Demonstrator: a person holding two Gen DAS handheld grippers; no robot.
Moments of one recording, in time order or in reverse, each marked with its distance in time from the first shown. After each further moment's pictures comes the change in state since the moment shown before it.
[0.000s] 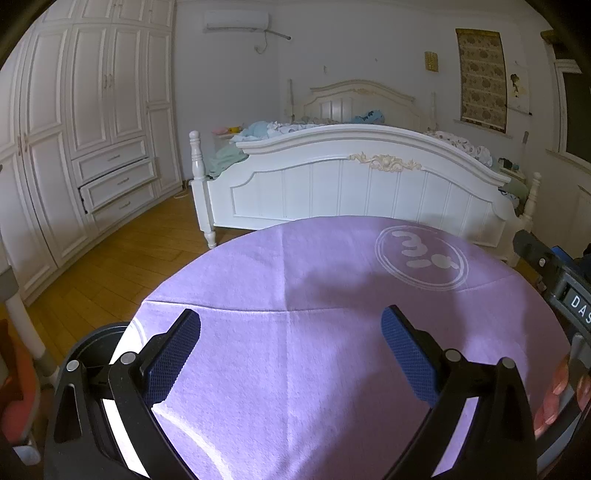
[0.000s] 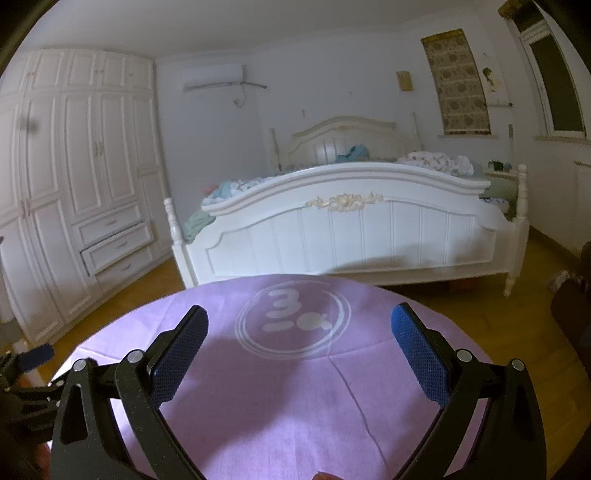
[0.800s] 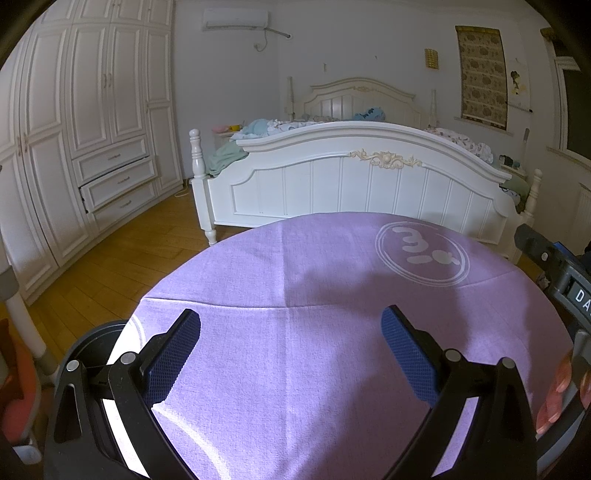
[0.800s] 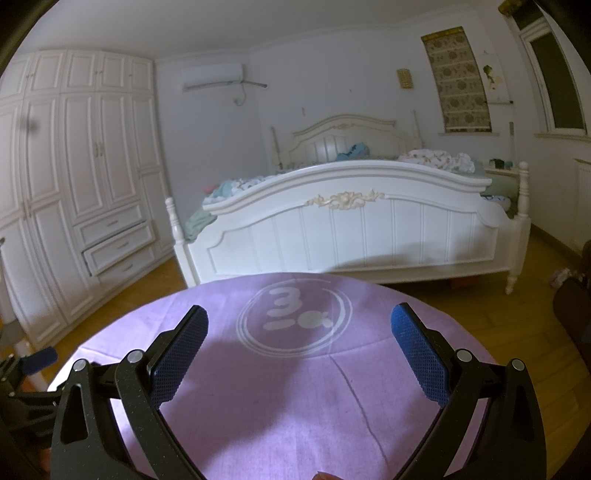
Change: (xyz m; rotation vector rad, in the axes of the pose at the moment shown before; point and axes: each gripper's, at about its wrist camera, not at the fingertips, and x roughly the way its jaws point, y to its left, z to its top) left arm 0.002 0.000 -0.003 0.006 0.006 0.002; right arm 0.000 -0.001 0.000 0.003 0.003 0.003
